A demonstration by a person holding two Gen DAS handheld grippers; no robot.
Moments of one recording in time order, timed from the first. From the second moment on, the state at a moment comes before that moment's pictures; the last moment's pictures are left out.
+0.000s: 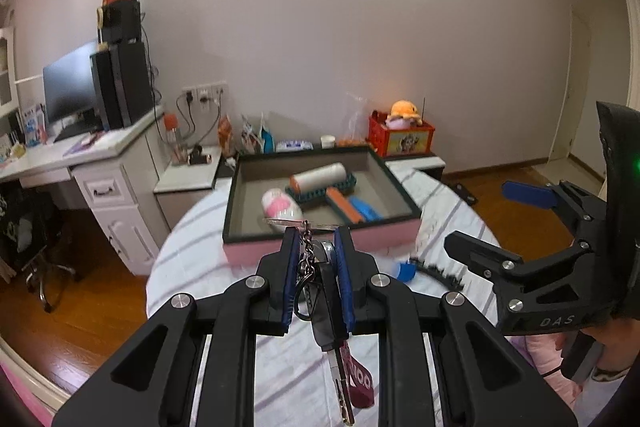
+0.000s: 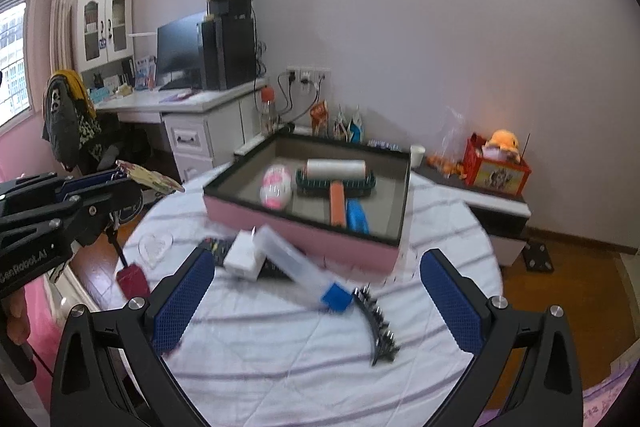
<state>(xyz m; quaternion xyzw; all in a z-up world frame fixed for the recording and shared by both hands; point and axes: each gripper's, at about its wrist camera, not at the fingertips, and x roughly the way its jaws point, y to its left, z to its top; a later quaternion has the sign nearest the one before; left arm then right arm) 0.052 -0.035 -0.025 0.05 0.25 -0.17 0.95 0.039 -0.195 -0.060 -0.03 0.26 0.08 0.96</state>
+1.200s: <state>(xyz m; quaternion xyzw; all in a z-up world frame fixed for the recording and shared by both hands) 0.235 -0.068 -0.011 0.09 0.27 -0.14 0.95 0.209 -0.194 -0.042 -0.05 0.26 0.09 0.96</state>
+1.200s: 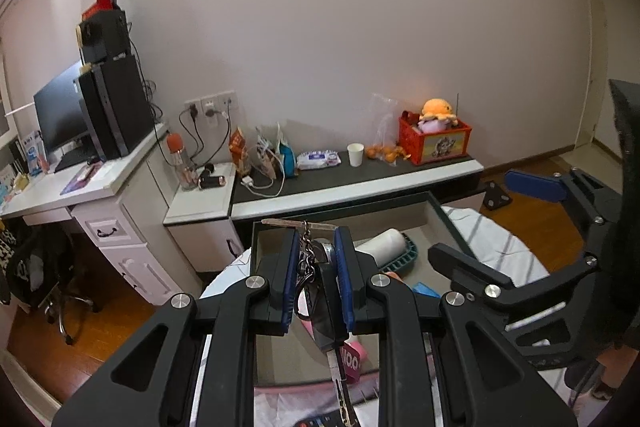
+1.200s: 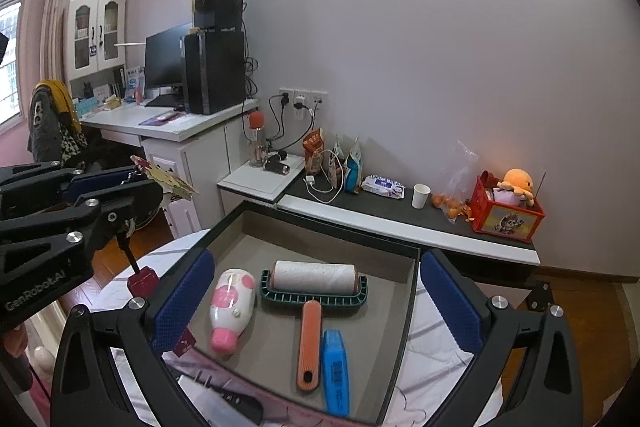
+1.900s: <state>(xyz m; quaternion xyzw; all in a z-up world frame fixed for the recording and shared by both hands) 0.314 -0.065 -0.088 0.09 0.36 -0.10 0.92 0.256 -0.193 -0.082 -0.06 0.31 0.10 0.94</state>
